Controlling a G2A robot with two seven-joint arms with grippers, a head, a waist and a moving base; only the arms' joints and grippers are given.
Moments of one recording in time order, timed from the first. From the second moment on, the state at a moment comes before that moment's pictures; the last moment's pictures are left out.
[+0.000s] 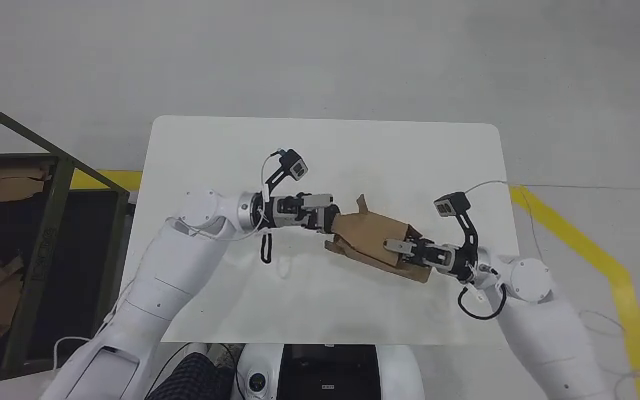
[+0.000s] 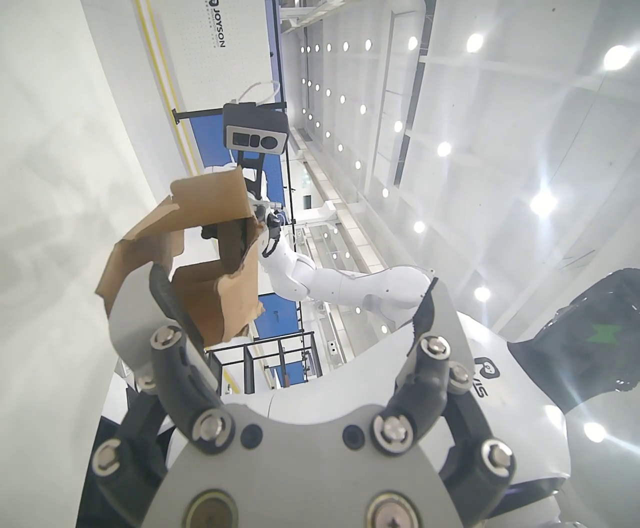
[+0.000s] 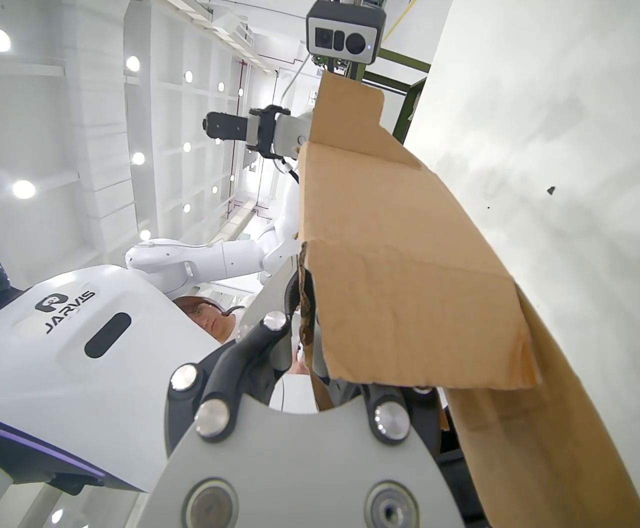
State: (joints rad) left arm 1.06 -1.13 -1.10 -1.43 -0.64 -0.21 -1.23; right arm -1.39 -1.05 1.28 -1.57 0.51 -0.49 1.14
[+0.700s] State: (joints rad) left arm 1.04 -1.14 -1.09 -1.48 -0.70 -0.23 -1.25; right arm -1.39 -1.05 1.24 -1.58 0.40 -0.45 1.06
